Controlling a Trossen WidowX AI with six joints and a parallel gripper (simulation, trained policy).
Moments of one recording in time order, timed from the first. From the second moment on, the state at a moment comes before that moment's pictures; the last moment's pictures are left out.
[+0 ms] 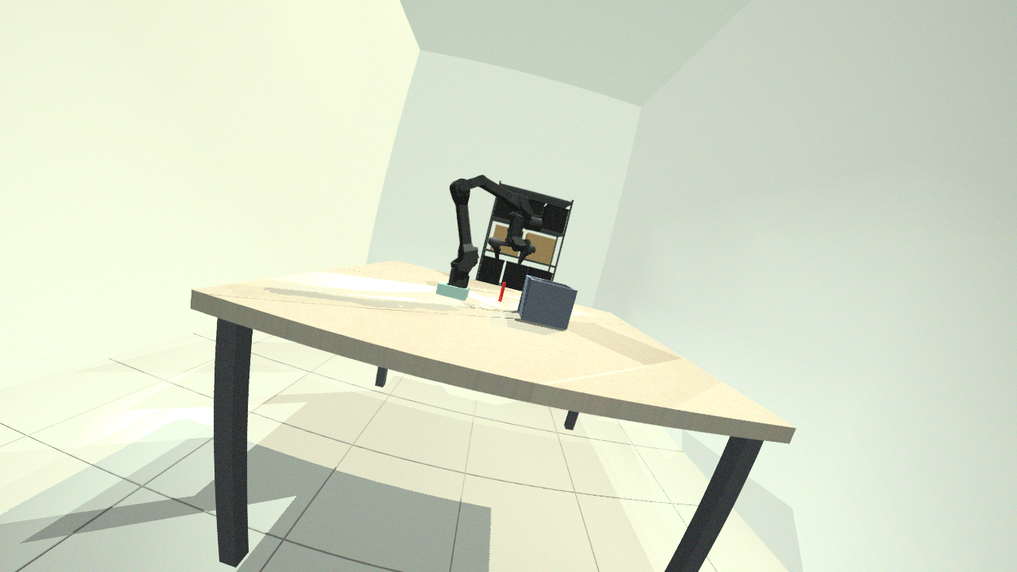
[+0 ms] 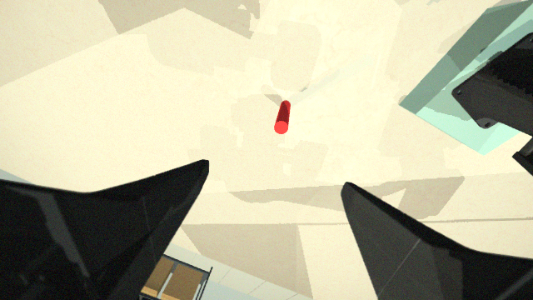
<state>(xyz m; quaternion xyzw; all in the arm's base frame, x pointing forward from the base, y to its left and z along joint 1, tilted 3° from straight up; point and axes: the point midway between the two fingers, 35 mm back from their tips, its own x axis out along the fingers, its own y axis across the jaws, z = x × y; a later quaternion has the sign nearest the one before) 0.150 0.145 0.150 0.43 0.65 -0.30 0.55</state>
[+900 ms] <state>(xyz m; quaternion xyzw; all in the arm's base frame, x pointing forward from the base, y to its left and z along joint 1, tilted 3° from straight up) 0.142 0.148 0.072 0.39 0.64 -0.38 0.54</state>
